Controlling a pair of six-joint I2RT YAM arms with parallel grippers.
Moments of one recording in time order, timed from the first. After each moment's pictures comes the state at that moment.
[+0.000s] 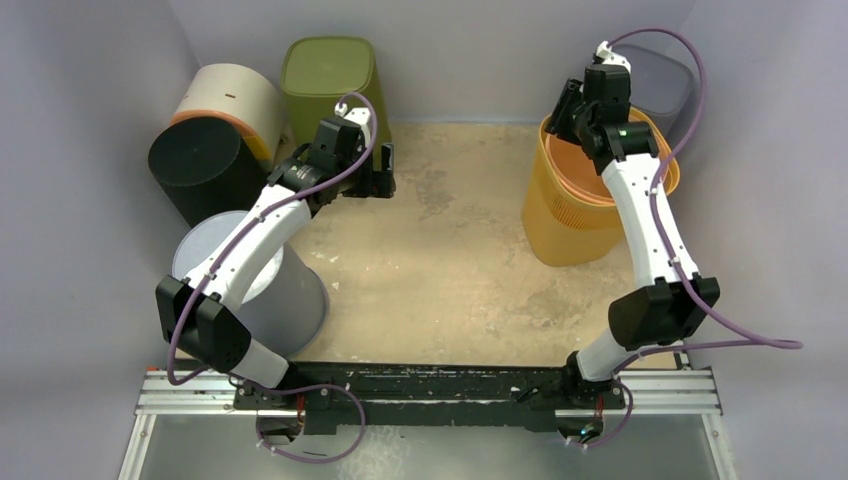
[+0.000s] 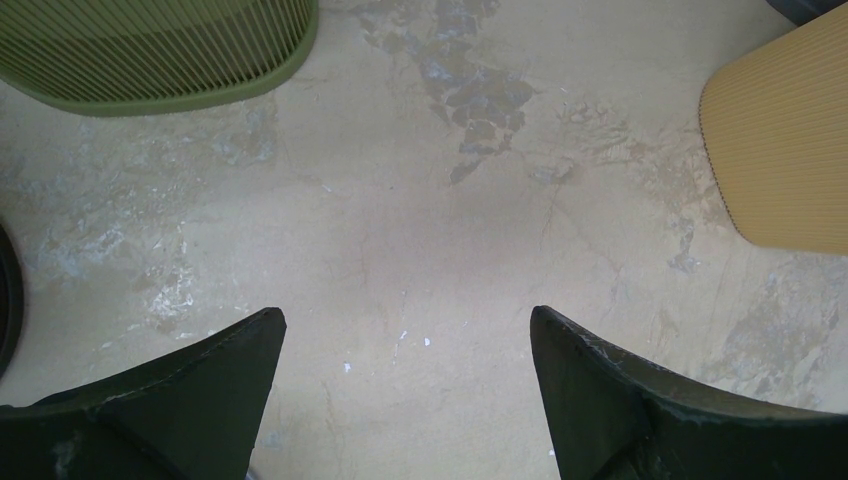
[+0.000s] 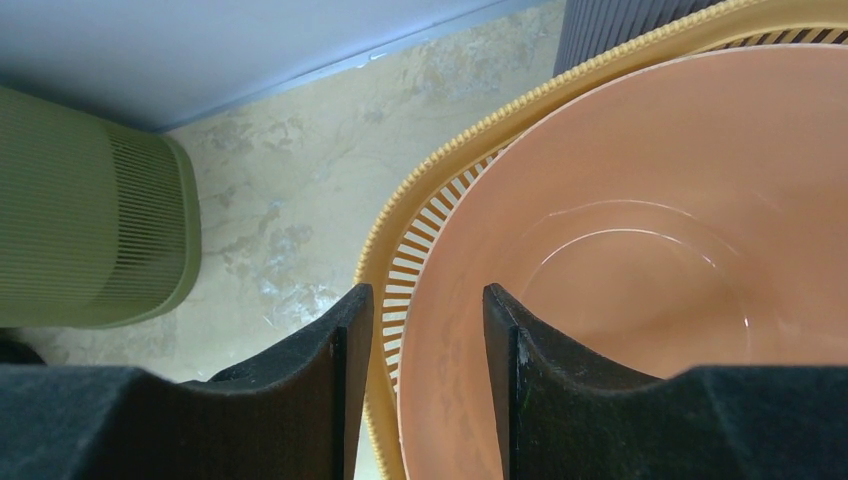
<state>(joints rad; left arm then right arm) -0.46 1.50 1.48 -0.68 -0.06 -0.33 0.12 1.59 1.80 -0.72 0.19 0.39</state>
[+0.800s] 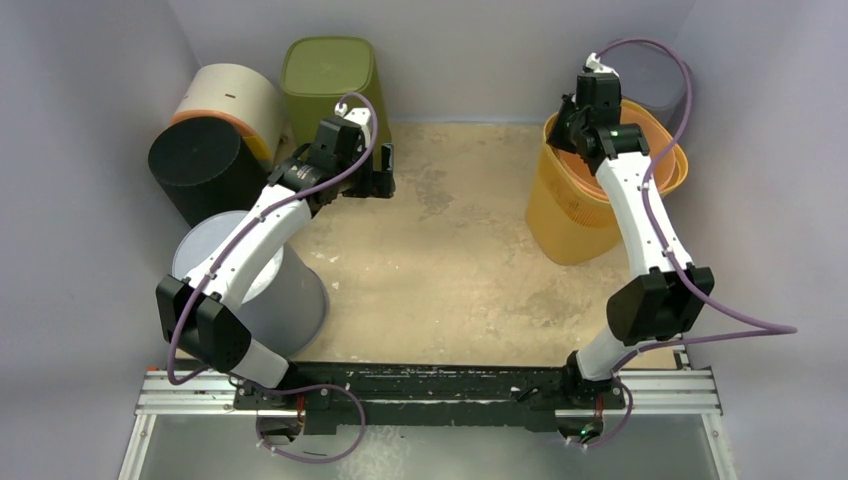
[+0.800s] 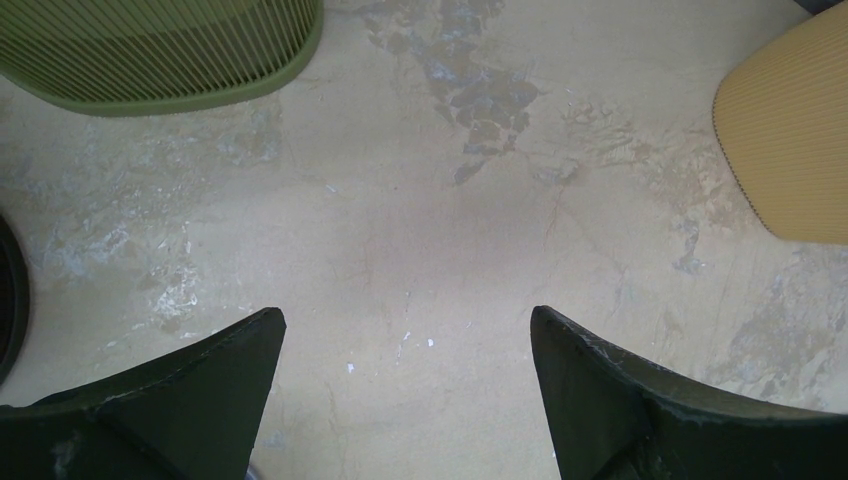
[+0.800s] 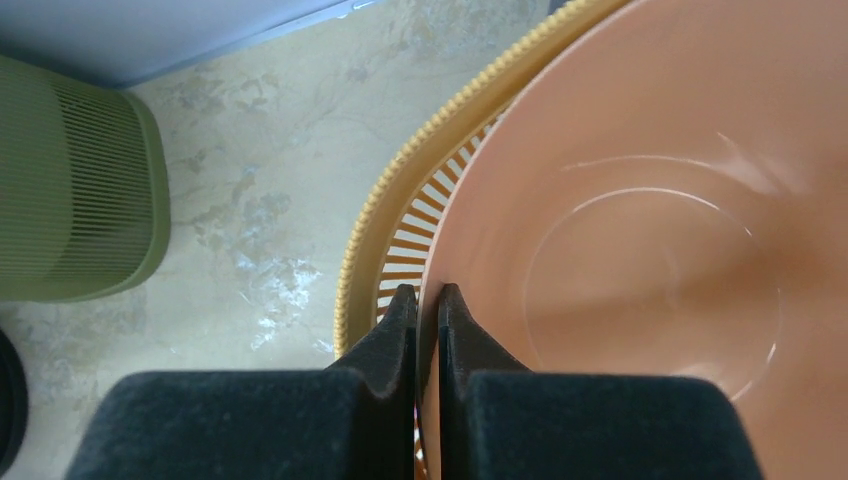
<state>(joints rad) -0.46 1.51 1.48 -0.68 -0.07 -0.33 0.12 1.63 1.74 -0.70 0.15 0.38</state>
